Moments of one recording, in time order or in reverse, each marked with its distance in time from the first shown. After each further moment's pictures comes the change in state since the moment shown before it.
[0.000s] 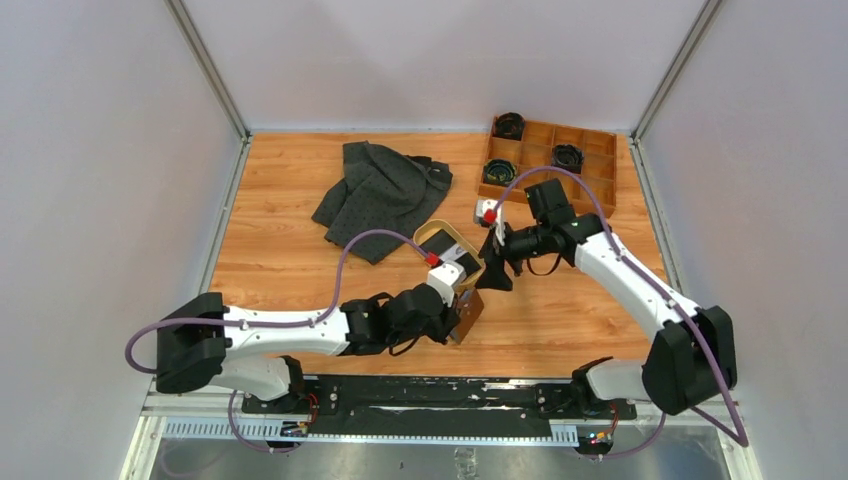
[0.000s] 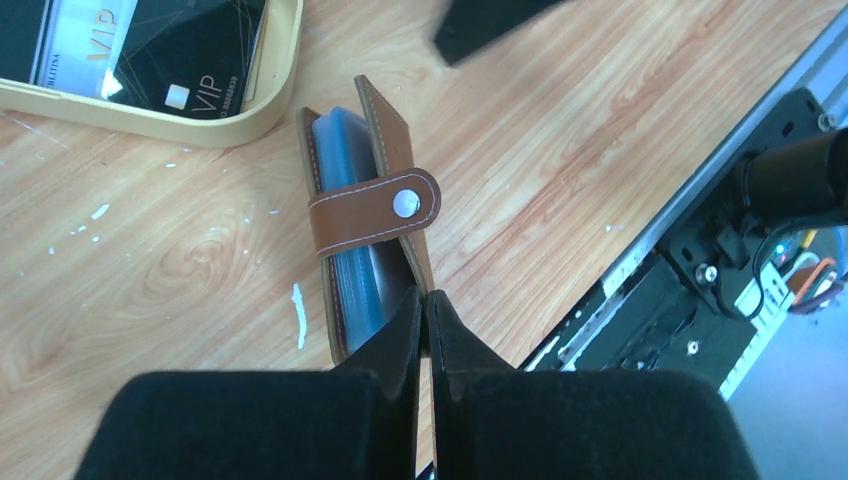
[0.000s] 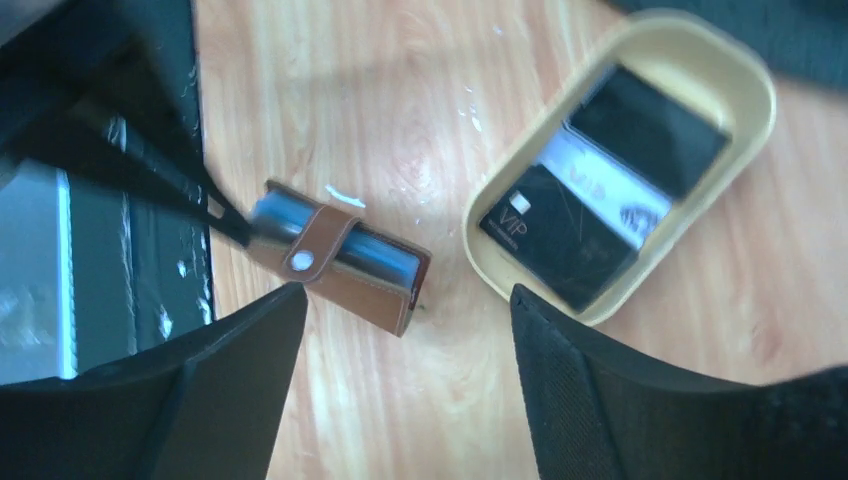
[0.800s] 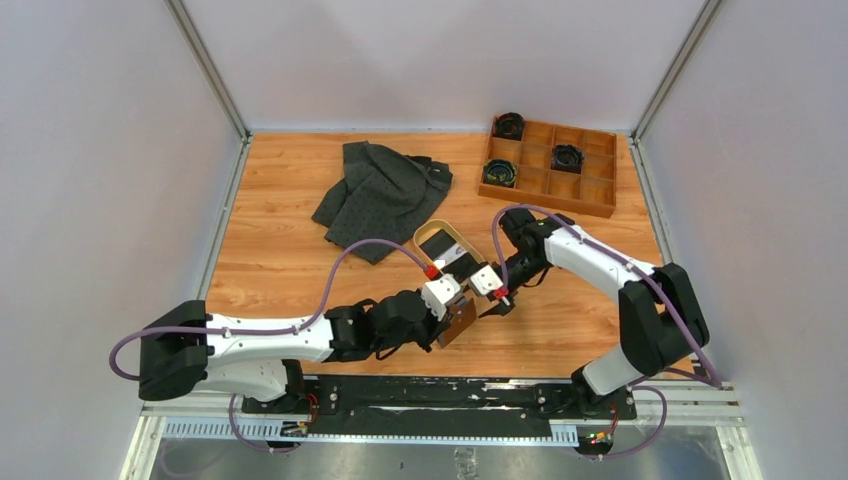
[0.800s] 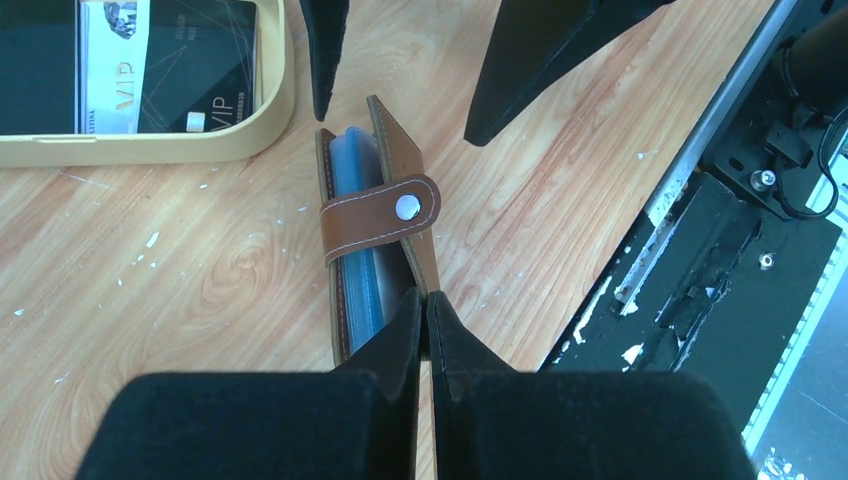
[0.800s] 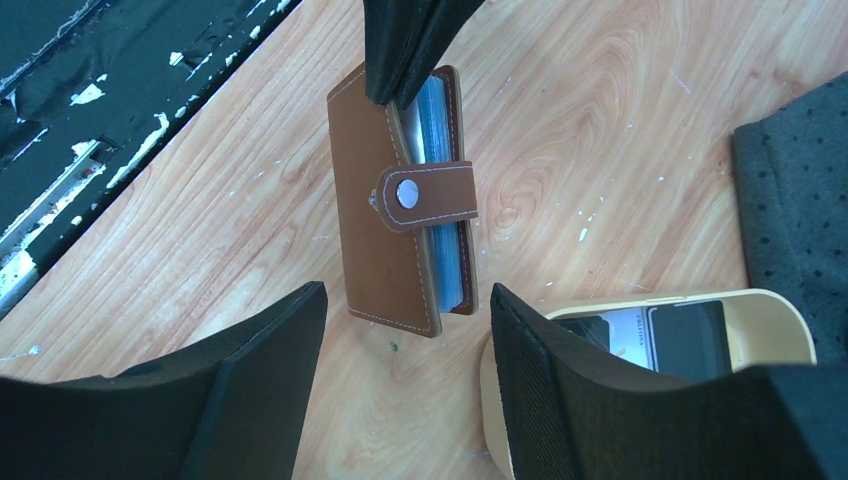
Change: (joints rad) left arm 0.000 -0.127 -0.117 0.046 0.073 0.276; right arm 0.068 0.174 -0.001 -0.418 -0.184 -1.376
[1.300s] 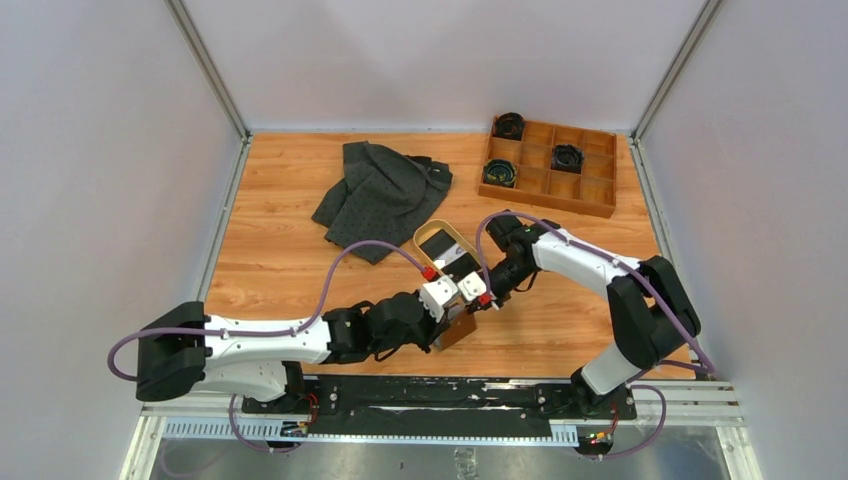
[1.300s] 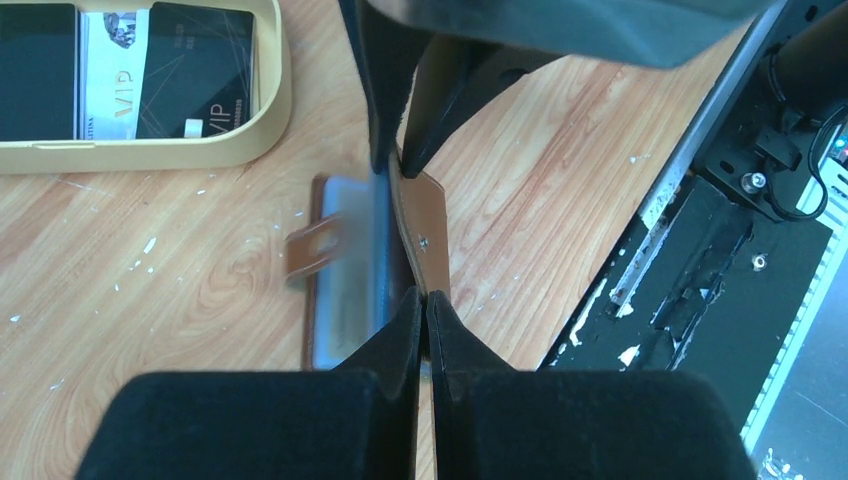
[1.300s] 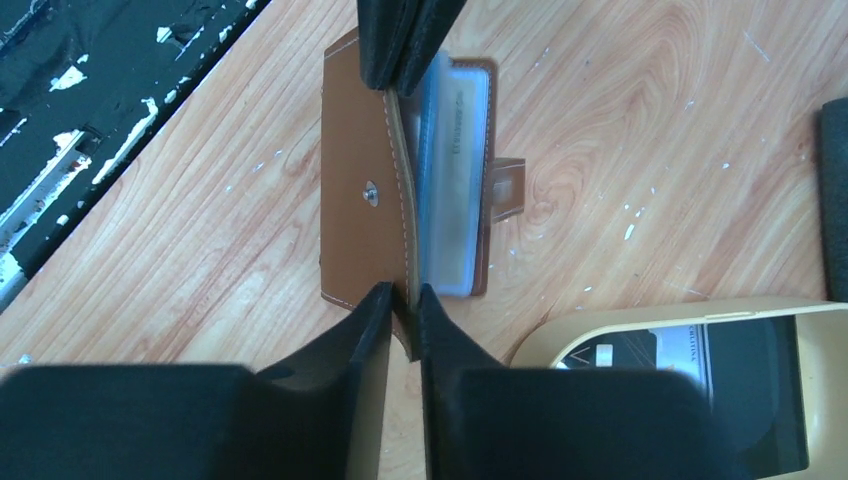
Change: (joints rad) left arm -0.005 -0.010 -0.025 0.042 0.001 0.005; right arm 0.076 0.050 -0.026 0.116 0.096 0.127
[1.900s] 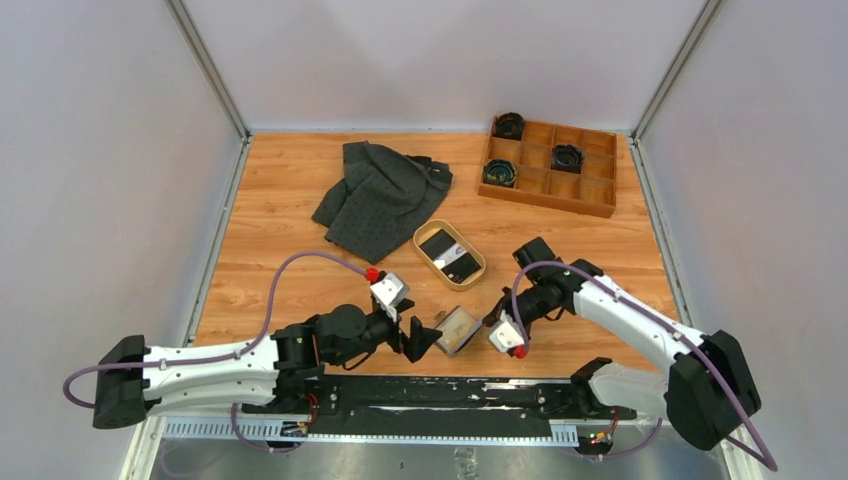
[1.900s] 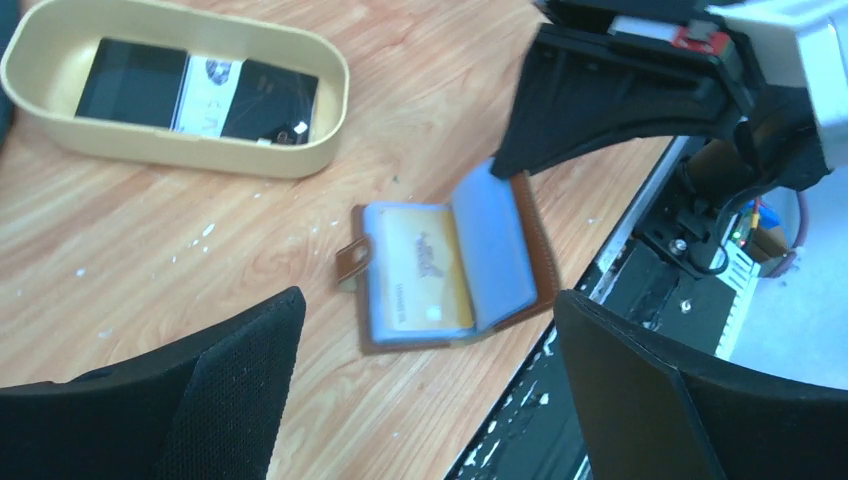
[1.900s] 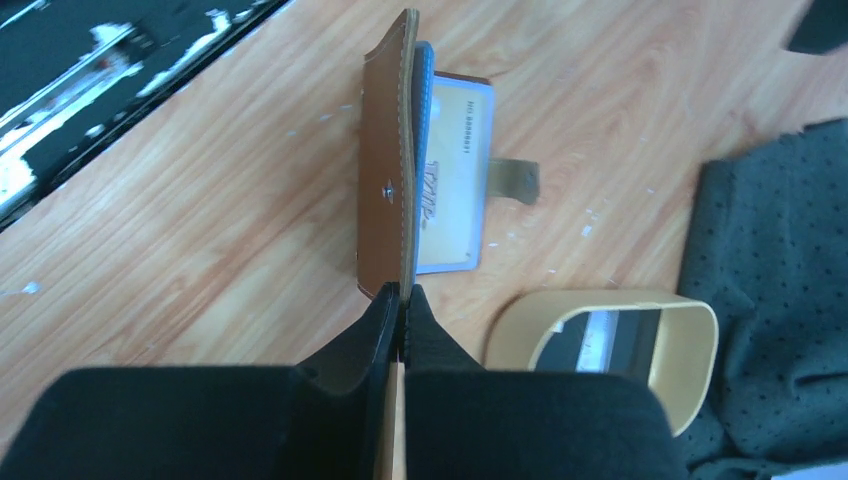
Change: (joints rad) left arm -0.001 -0.388 -0.198 0.054 -0.070 -0.074; right arm 0.006 -0.385 -0.246 0.077 0.084 -0.175
